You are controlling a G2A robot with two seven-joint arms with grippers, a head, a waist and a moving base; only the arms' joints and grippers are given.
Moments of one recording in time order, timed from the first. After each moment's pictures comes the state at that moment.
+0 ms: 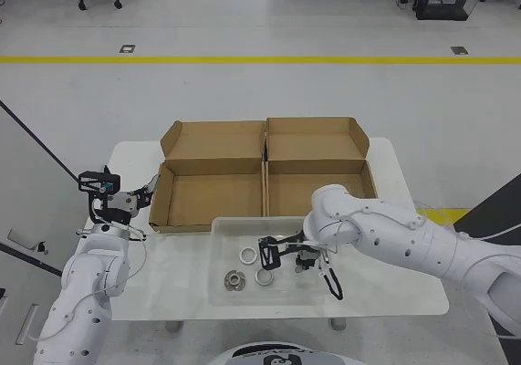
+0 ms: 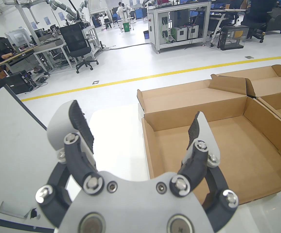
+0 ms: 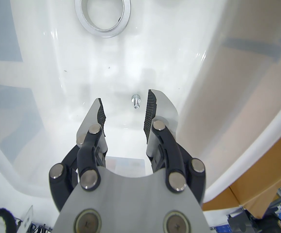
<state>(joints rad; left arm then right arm) 1.73 -1.15 -1.60 -1.80 1.33 0.00 0.00 -0.60 -1.00 0.17 -1.65 -0.63 -0.61 1.21</state>
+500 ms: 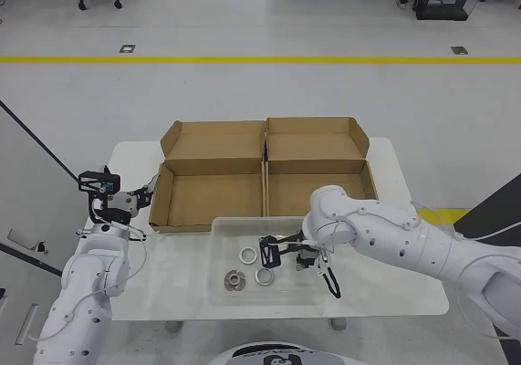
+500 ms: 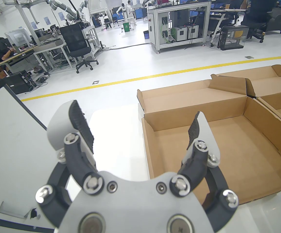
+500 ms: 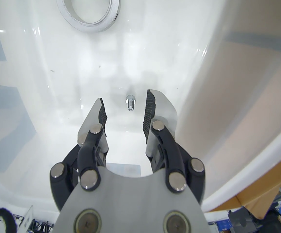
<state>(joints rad) 1.73 -1.15 -1.60 -1.80 1.33 0.00 0.00 -0.61 -1.01 0.17 -1.61 -0.66 -0.61 1.21</state>
